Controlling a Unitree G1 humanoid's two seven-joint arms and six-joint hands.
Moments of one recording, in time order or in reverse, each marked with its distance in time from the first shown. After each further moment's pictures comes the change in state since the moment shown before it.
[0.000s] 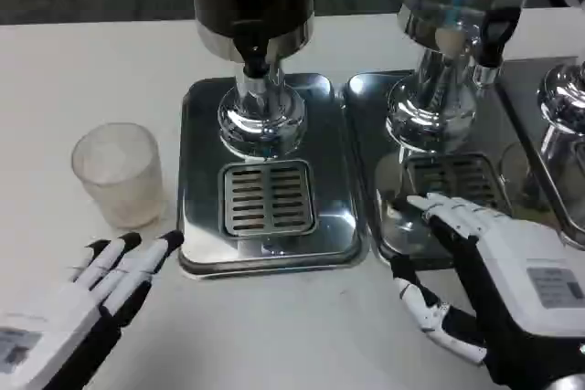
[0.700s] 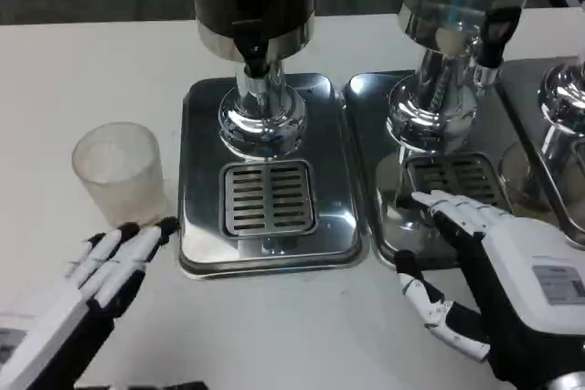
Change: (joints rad) left arm -0.011 -0.028 0.004 0.050 -0.103 -0.072 0.026; right arm -0.010 0.001 -0.007 0.011 0.027 -0.004 -0.006
